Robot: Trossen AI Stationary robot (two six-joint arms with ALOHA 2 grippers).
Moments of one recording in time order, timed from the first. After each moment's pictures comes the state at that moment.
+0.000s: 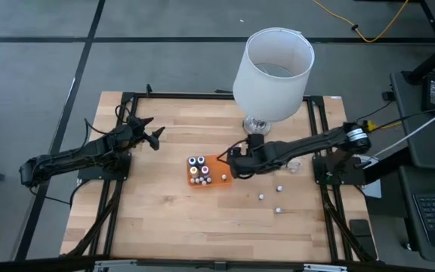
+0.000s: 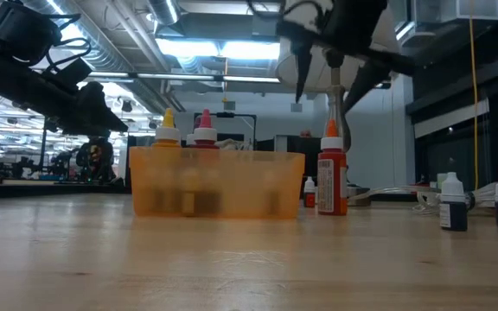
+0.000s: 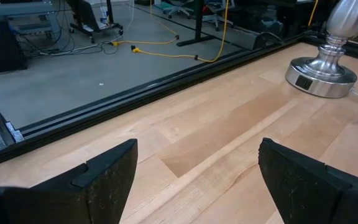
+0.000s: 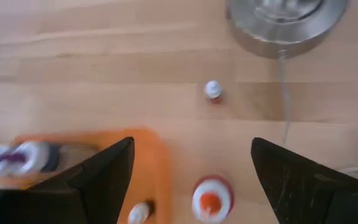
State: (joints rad) left arm 0.41 0.26 0.07 -0.13 -0.45 -0.22; right arm 0.19 1.76 1.45 -1.05 0.58 1.71
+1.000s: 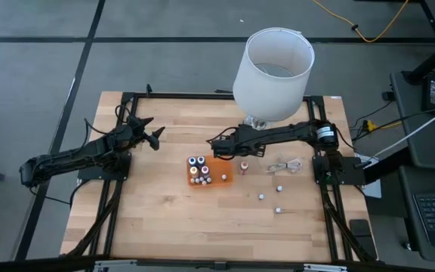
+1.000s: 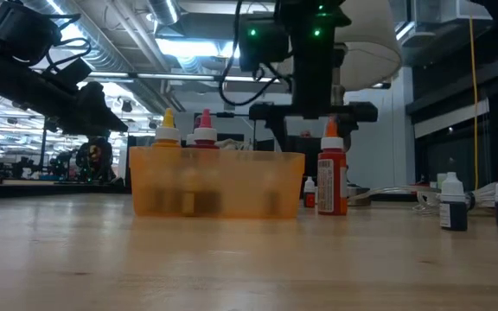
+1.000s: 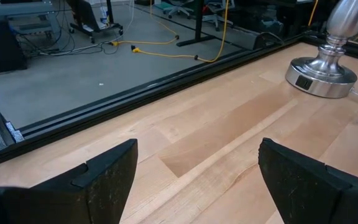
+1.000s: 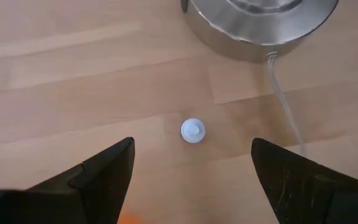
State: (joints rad) left arm 0.41 0.26 0.07 -0.13 -0.45 -0.22; right arm -0.01 2.05 1.60 -1.14 0.45 1.76
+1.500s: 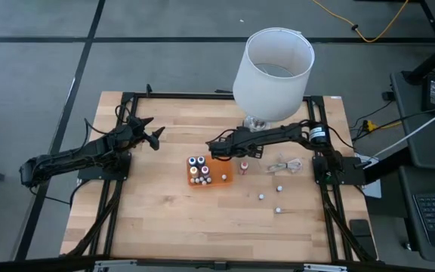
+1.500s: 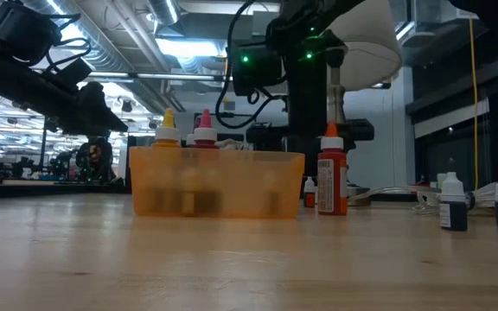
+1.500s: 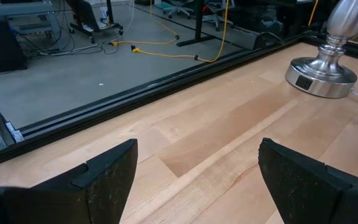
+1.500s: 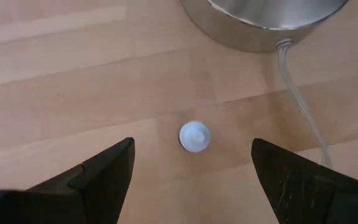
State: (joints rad) left arm 0.41 0.26 0.07 -0.13 -0.45 -0.22; right arm -0.04 2.12 1.60 -1.11 0.43 1.77
